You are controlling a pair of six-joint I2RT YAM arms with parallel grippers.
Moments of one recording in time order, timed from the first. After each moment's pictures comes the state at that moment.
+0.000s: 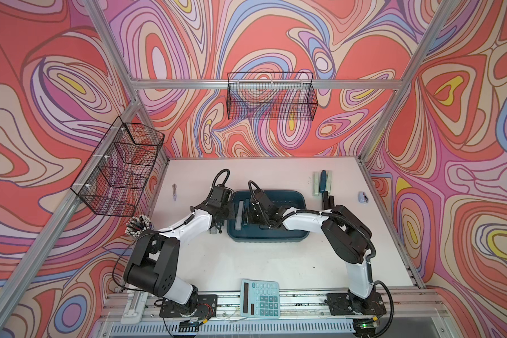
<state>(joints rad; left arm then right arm) -0.35 1.52 0.87 -0.29 -0.05 -0.43 0.83 2.04 1.30 -0.01 -0.05 0.81</state>
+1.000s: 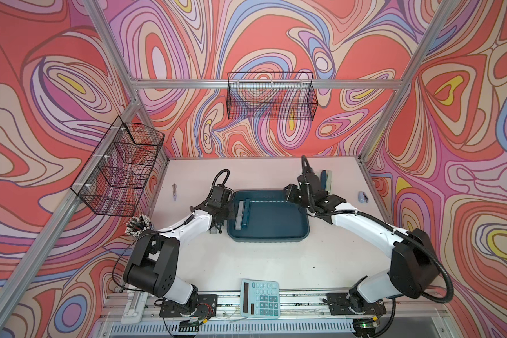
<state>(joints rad) -0.35 1.52 0.86 -0.28 -0.06 -0.43 0.50 1.46 1.05 -0.24 0.13 0.67</state>
